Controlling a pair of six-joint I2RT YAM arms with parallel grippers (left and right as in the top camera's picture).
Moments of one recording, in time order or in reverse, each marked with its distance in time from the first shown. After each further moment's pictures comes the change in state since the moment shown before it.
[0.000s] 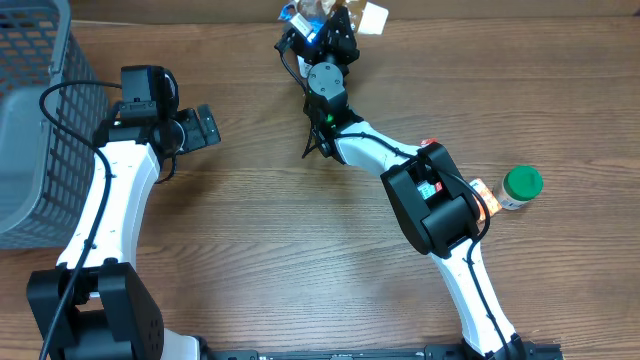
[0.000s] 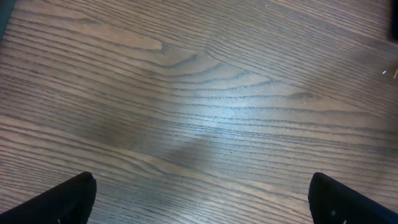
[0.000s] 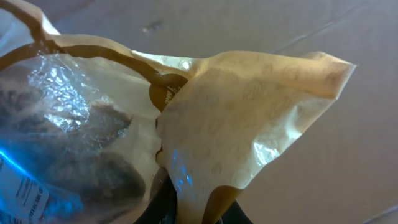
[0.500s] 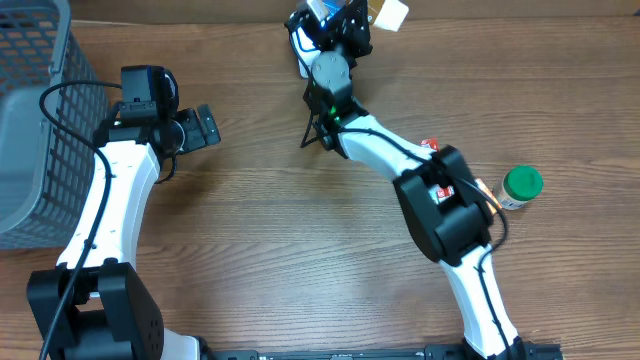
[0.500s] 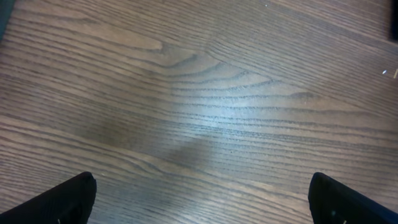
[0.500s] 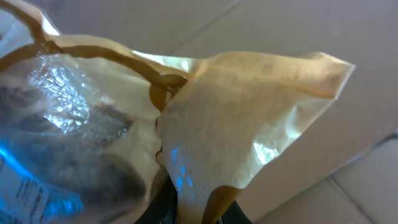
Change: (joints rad) left arm 0.000 0.000 0.000 0.000 0.000 0.000; right arm 0.001 -0.127 -0.002 -0.122 0.179 0.058
